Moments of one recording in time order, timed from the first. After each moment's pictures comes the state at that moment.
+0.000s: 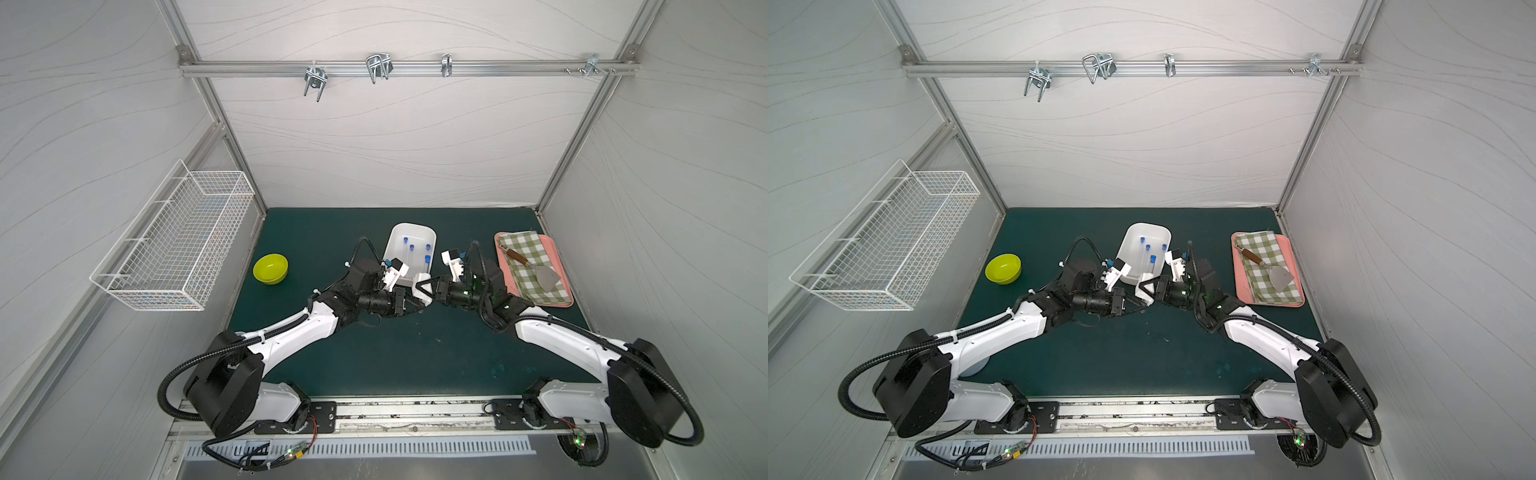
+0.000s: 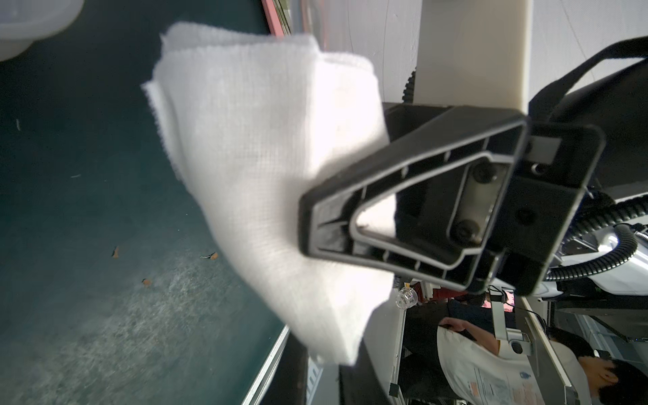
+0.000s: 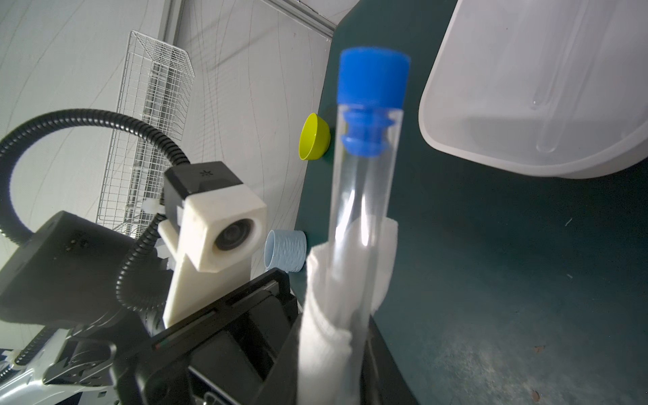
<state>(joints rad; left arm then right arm) -0.64 1.35 0.78 0.00 0.75 -0.79 0.66 1.25 0.68 0.21 -0.53 0.94</state>
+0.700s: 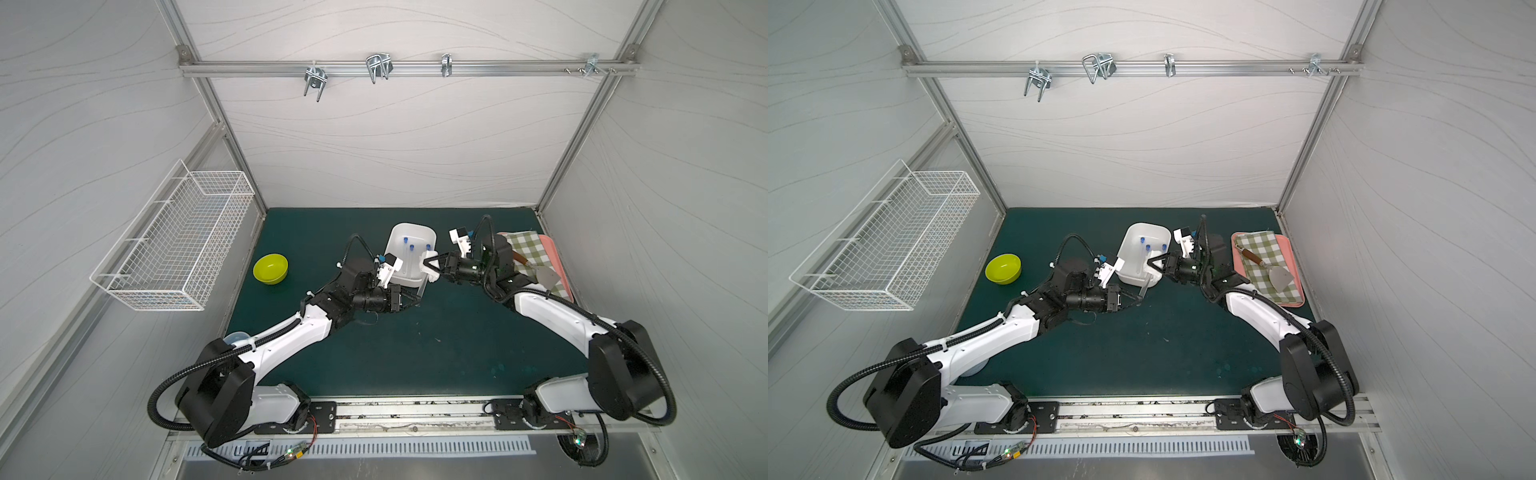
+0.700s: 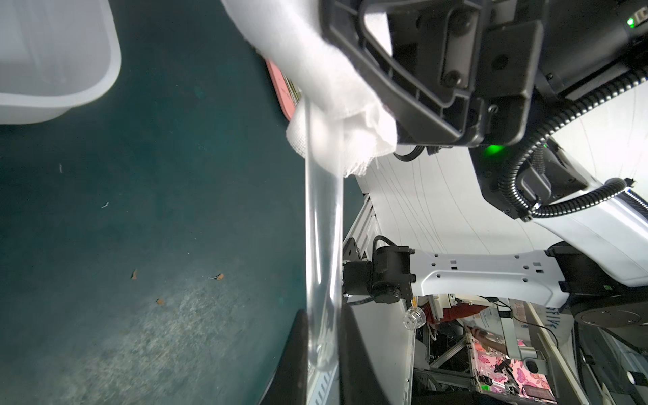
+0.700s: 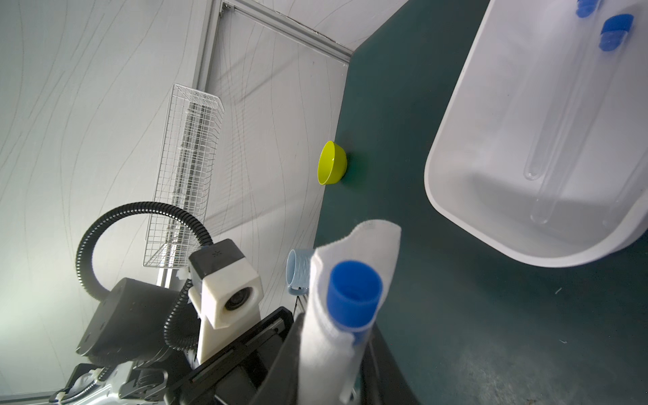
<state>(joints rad) -0.62 1.29 0.76 0.03 0.72 -0.79 0.48 1.37 0.83 0.19 -0.72 0.92</state>
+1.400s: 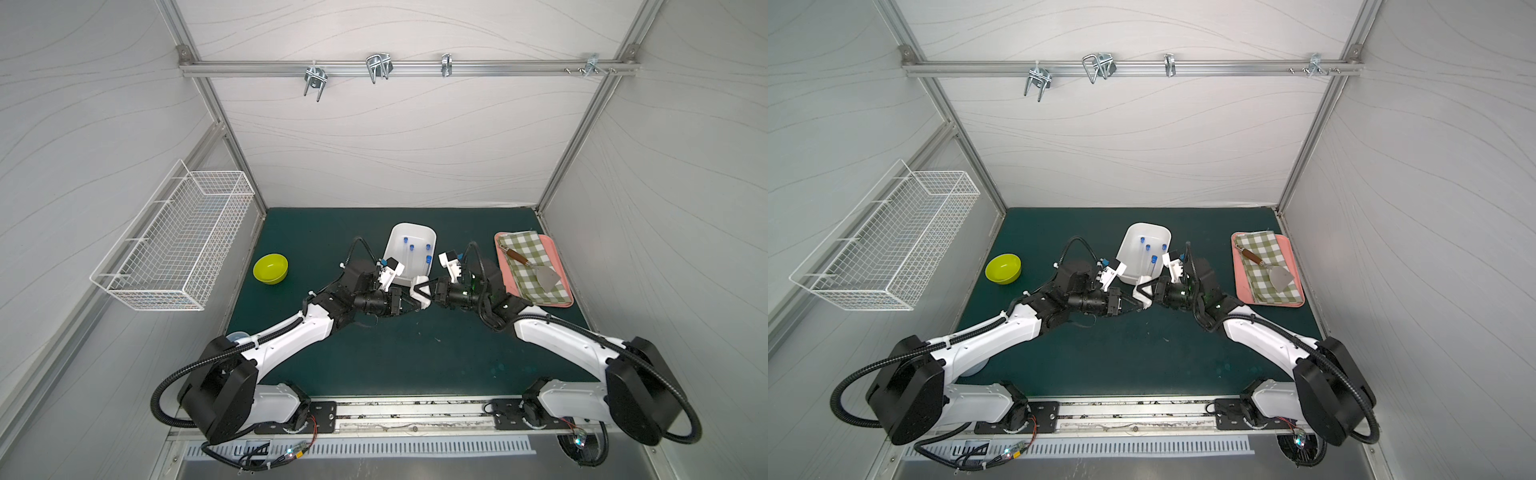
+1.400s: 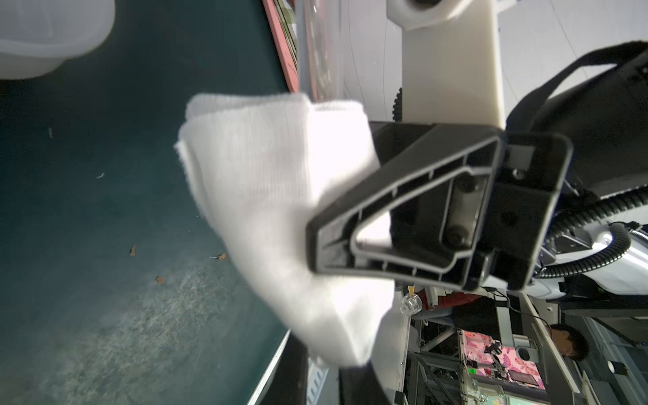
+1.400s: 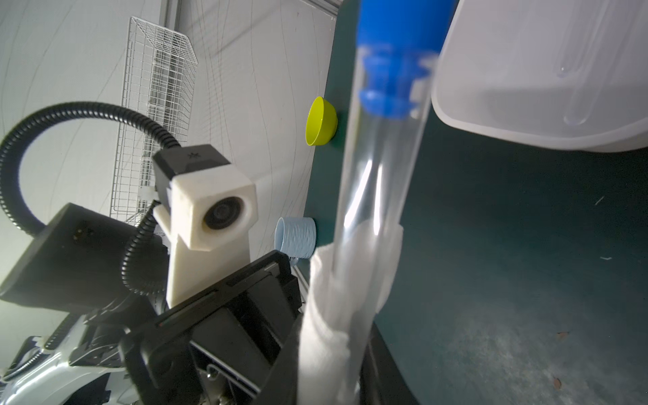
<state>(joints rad) -0.62 1.31 0.76 0.00 0.73 -0.78 0.62 1.30 0.71 0.21 -0.60 0.96</state>
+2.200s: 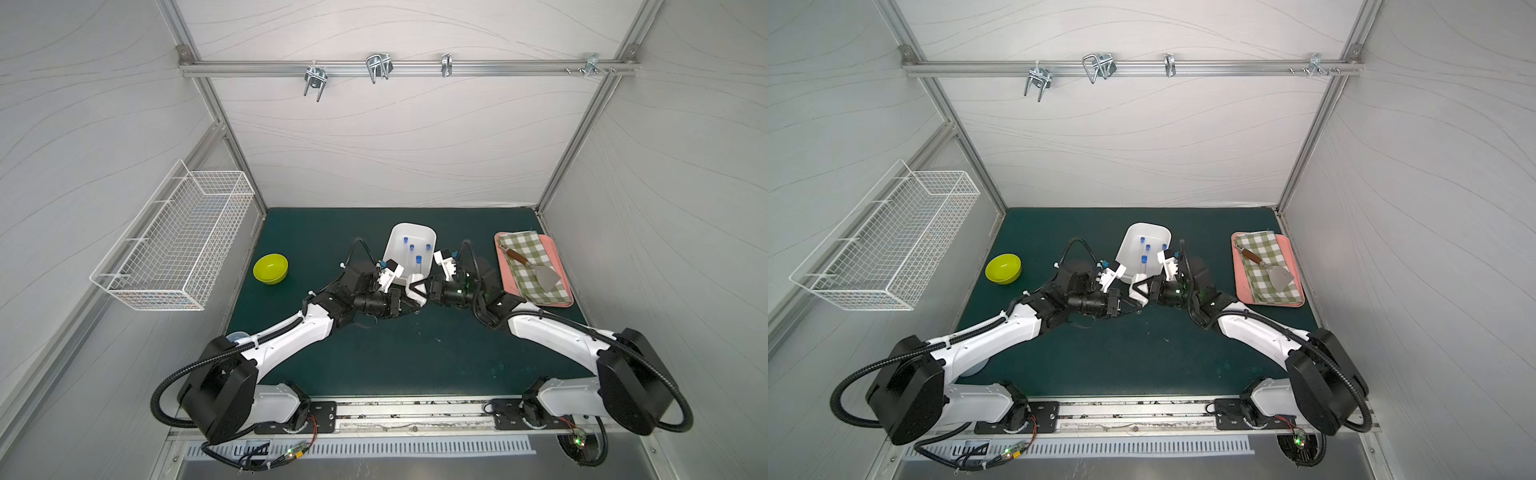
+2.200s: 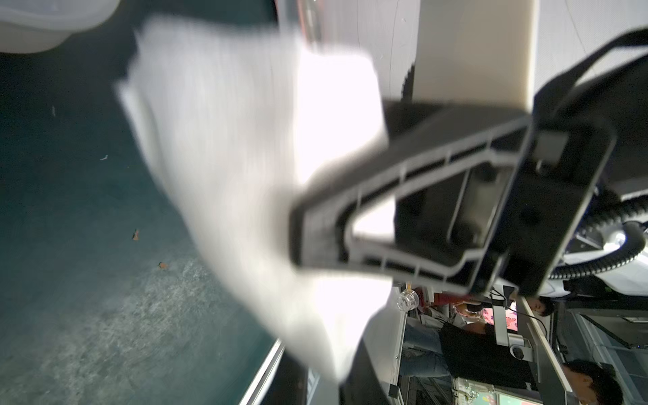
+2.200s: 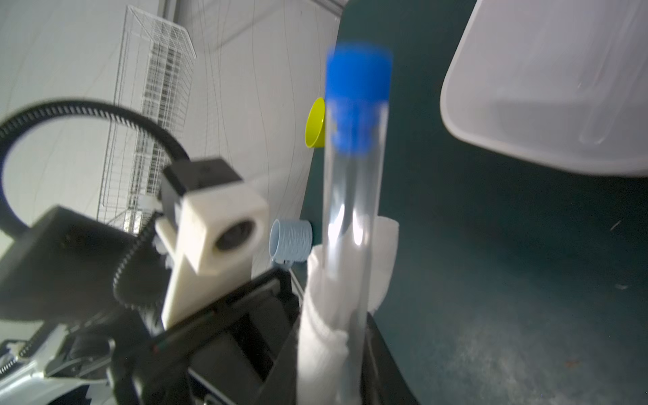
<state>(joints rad) -0.61 1.31 0.76 -0.03 0.75 -0.78 0.73 1.30 0.68 0.24 -0.55 0.96</state>
